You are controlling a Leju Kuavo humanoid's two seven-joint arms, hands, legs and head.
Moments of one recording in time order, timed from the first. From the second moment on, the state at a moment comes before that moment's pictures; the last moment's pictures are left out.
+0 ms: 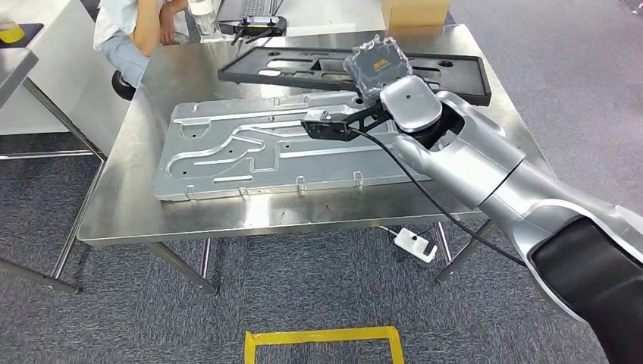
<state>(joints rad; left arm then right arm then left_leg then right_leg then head) -0.11 0.25 -0.79 -0.19 1.08 0.43 0.12 -1.29 -0.16 1.18 -0.87 0.93 0.22 0.20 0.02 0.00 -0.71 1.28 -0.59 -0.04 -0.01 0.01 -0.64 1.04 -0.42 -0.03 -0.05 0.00</state>
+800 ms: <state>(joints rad) -0.11 0.25 -0.79 -0.19 1.08 0.41 0.11 -1.24 -0.08 1.18 -0.77 0.90 0.10 0.04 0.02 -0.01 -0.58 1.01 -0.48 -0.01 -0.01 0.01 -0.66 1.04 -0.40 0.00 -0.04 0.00</state>
